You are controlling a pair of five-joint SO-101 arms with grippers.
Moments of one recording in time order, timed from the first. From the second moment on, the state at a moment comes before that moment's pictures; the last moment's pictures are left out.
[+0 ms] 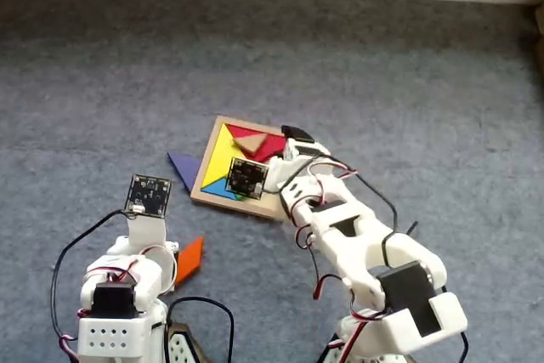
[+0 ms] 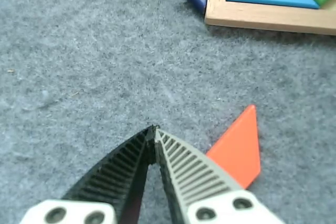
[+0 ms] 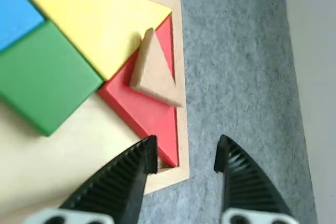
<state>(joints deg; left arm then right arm) -5.7 -101.9 96.0 75.6 -0.8 -27.5 -3.4 61.0 -18.7 65.2</state>
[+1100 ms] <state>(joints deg) -5.7 -101.9 96.0 75.6 -0.8 -28.7 22.9 -2.4 39.2 21.9</state>
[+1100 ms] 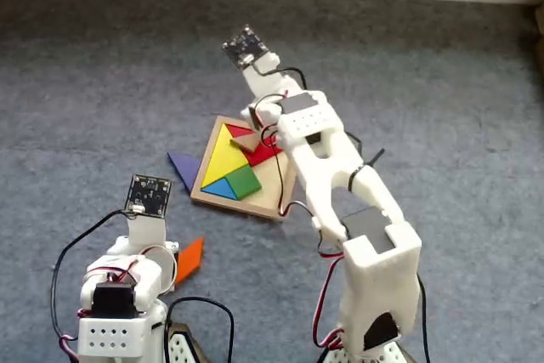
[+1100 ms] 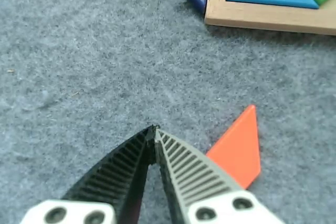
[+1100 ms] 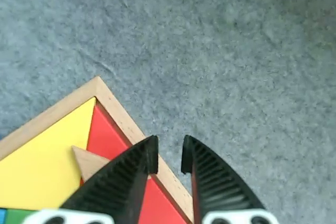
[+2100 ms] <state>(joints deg) -5.7 -101.9 96.0 75.6 -0.8 -31.9 25.8 -18.3 74.2 21.8</state>
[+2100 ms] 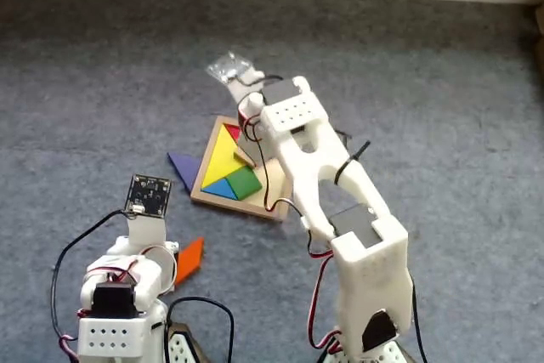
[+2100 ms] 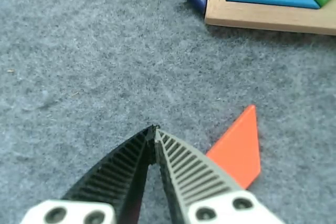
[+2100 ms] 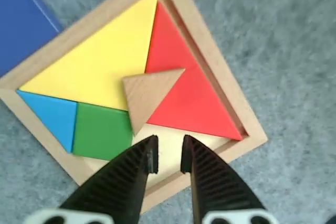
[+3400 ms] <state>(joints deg) -5.7 -101.9 96.0 75.6 -0.8 -32.6 25.5 -6.1 67.8 21.6</state>
